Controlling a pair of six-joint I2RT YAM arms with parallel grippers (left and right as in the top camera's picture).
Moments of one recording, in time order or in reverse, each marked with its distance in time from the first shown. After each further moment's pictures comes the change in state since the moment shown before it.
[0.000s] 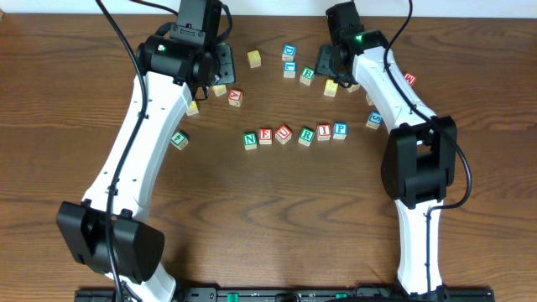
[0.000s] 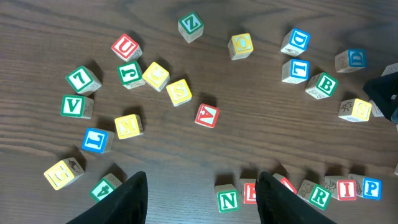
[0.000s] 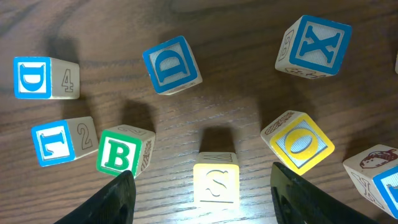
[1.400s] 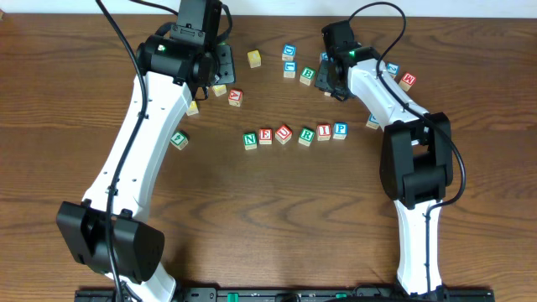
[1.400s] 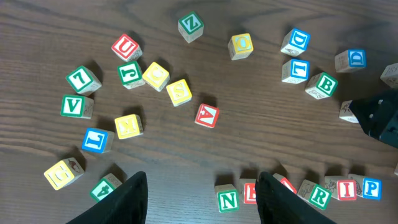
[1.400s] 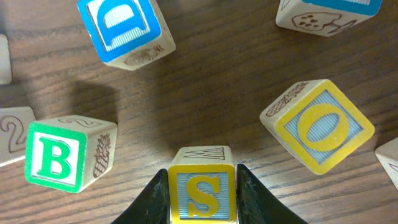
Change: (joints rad) left arm 0.000 0.000 0.000 0.000 0.000 0.000; right arm 0.009 0.000 -0.159 0.110 0.020 0.047
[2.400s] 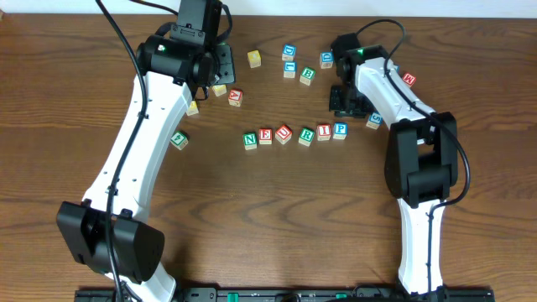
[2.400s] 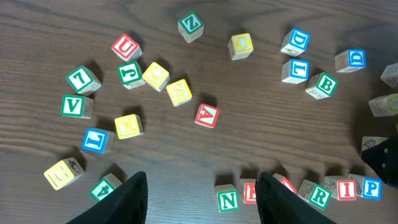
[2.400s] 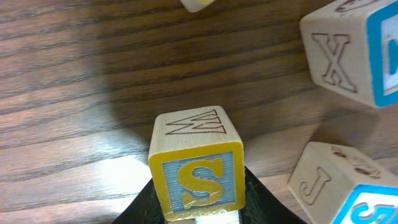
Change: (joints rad) left arm 0.000 0.000 0.000 0.000 0.000 0.000; right arm -0.040 -0.001 -0.003 -0.348 -0.003 -0.174
